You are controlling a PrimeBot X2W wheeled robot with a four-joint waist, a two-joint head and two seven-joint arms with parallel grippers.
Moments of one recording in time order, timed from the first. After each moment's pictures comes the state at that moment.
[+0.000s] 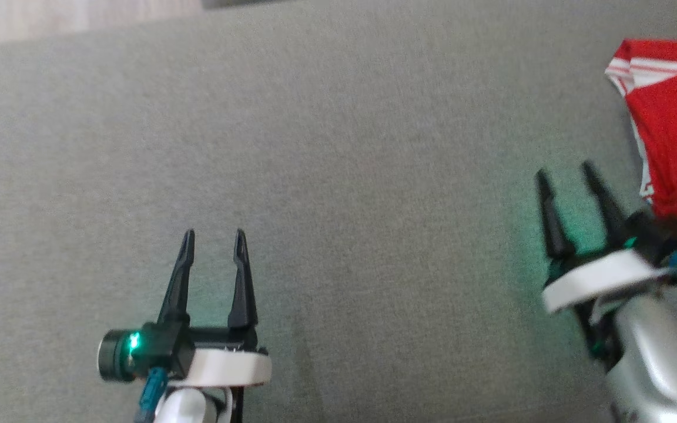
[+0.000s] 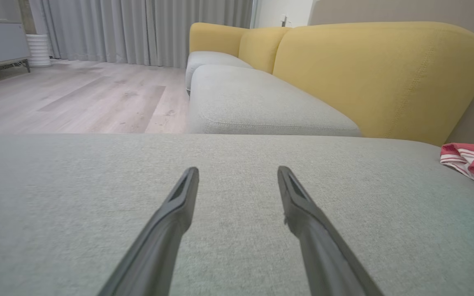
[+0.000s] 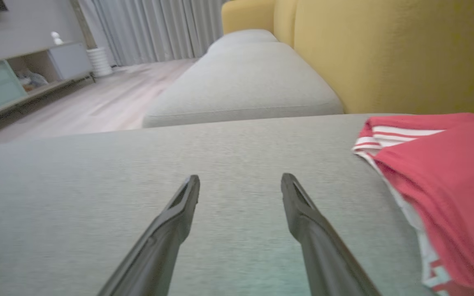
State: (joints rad) left arm -0.08 0.05 -0.32 0.11 -0.22 0.17 -0.26; right arm -0.31 -0.24 0.18 0.45 0.31 0.13 -0.25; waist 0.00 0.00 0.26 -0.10
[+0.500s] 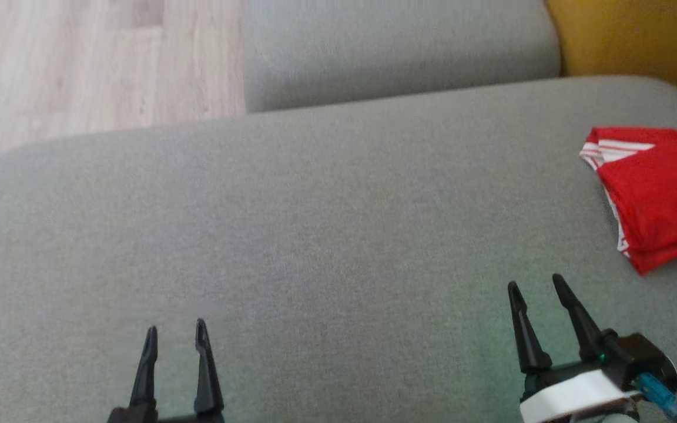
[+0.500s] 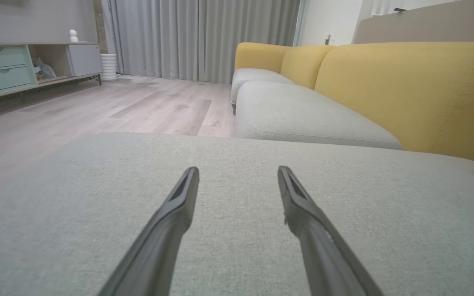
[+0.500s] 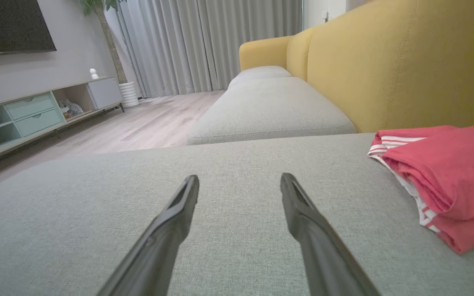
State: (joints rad) left arm 0.18 0.06 -0.22 0.10 -0.24 0.19 -0.26; right arm 0.09 -0.09 0.13 0.20 0.16 0.13 -0.25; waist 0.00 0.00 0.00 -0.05
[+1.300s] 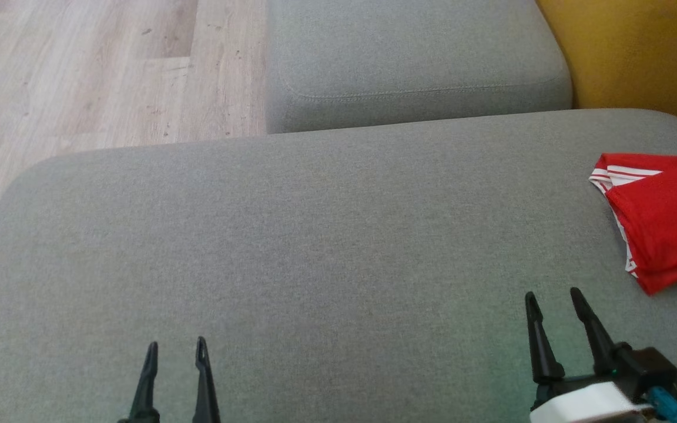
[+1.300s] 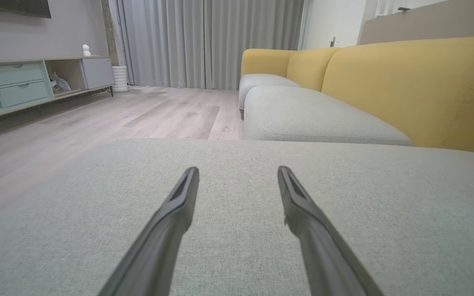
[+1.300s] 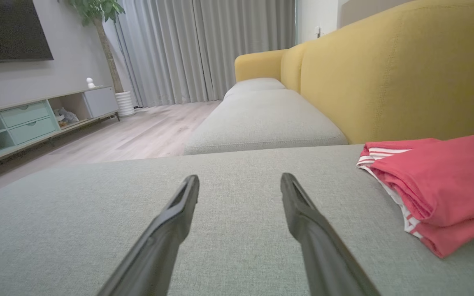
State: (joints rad) left arm 0.22 0.06 -0.19 0.13 -0.18 0.16 -0.26; right arm 0.14 -0.05 0.05 0.19 0.12 0.13 -0.25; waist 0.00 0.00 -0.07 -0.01
